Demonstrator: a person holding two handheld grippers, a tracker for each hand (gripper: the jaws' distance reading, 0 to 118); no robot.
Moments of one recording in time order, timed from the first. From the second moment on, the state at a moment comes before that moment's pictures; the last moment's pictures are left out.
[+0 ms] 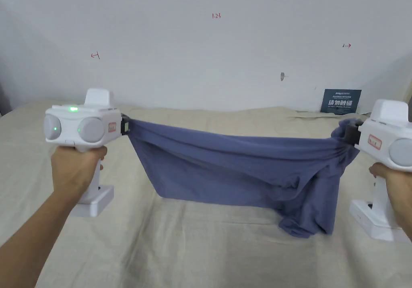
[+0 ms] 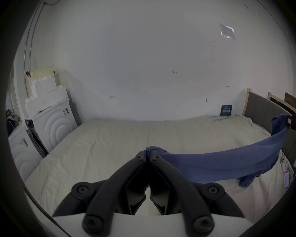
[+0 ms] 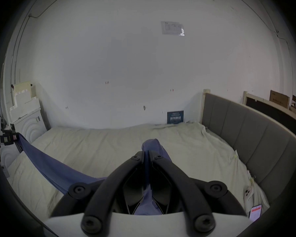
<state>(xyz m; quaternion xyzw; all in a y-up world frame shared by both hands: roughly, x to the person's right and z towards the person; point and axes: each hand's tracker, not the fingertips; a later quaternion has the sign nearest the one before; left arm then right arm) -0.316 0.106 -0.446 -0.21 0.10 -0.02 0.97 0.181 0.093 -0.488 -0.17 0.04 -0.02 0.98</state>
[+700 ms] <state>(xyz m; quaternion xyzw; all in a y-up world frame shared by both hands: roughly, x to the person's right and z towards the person) -0.327 -0.076 -0.219 -0.34 0.10 0.05 0.93 0.204 -0.046 -0.265 -0.28 0.06 -0.09 0.95</state>
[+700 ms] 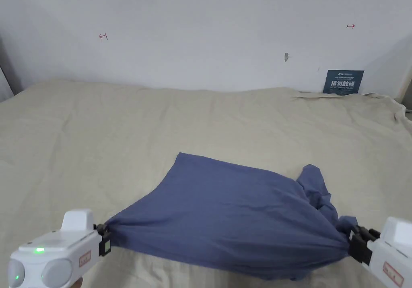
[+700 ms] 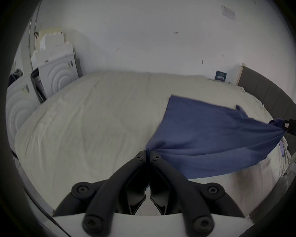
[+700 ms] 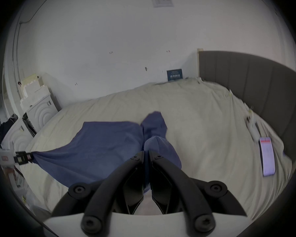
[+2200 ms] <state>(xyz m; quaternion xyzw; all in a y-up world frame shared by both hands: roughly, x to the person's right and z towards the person) -0.270 -0.078 -0.155 -0.40 0.10 0.07 0.91 0.206 -0.041 -0.181 -0.31 0.02 -0.05 0.95</state>
